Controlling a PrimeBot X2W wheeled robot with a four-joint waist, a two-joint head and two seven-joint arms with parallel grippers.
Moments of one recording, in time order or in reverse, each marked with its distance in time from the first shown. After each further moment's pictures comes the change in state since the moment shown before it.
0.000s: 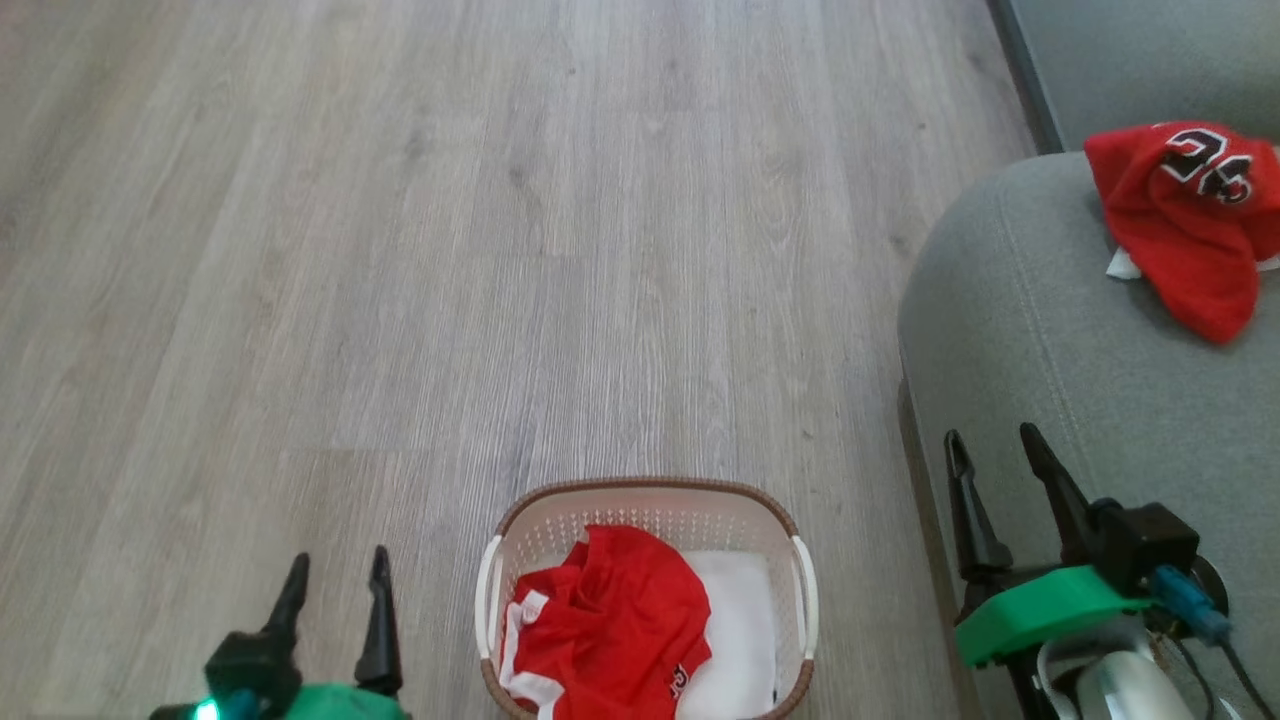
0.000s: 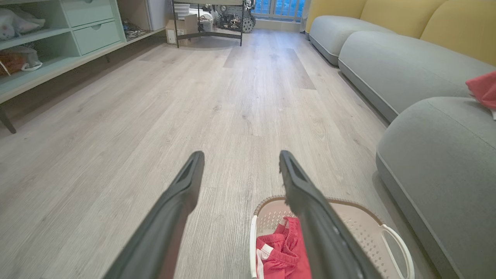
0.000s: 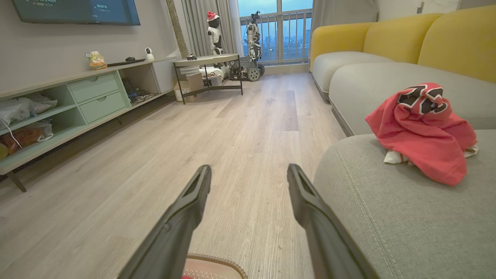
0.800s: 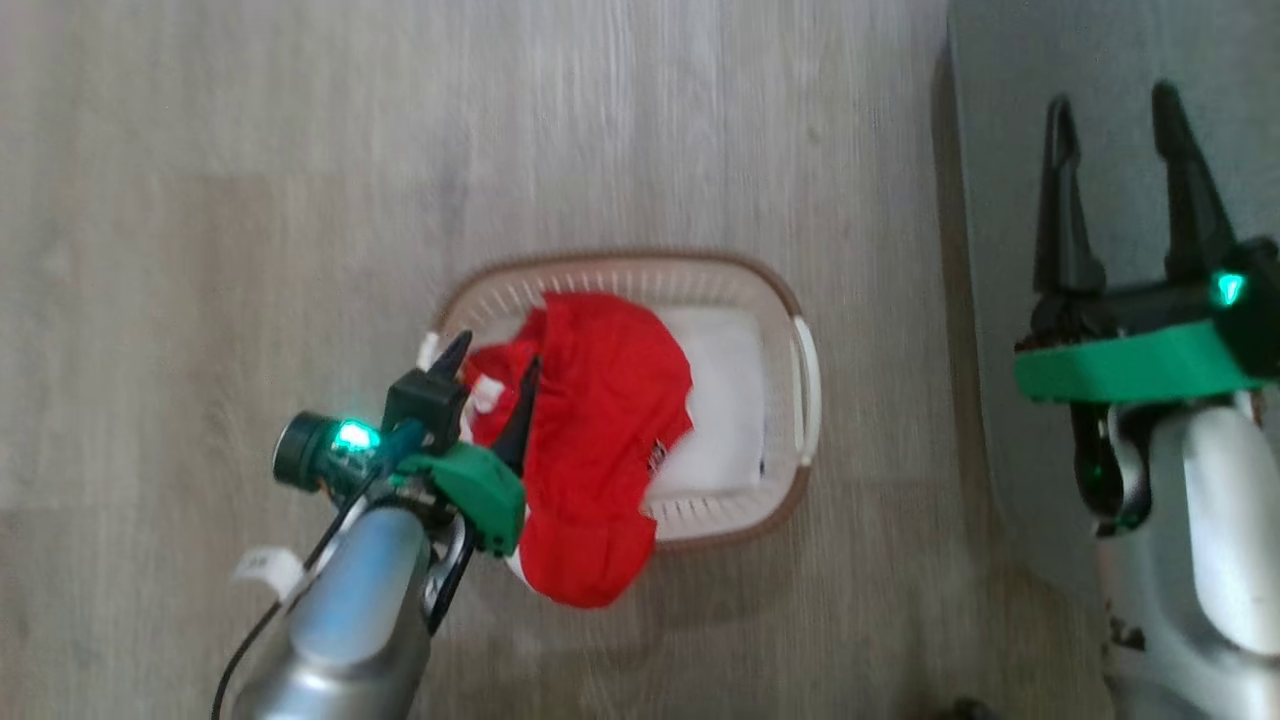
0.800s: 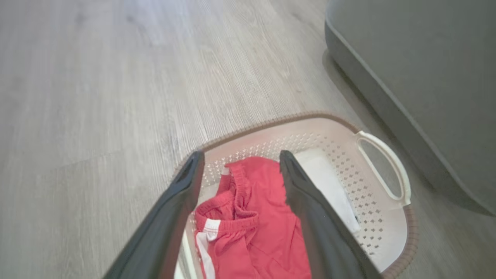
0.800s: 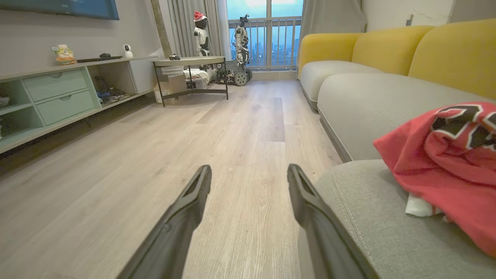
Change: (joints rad) left arm -0.587 -0.017 -0.282 0.480 0.077 -0.087 0.000; right arm -0.349 0.000 -0.073 -0.180 -0.068 0.000 0.000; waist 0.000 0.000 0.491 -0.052
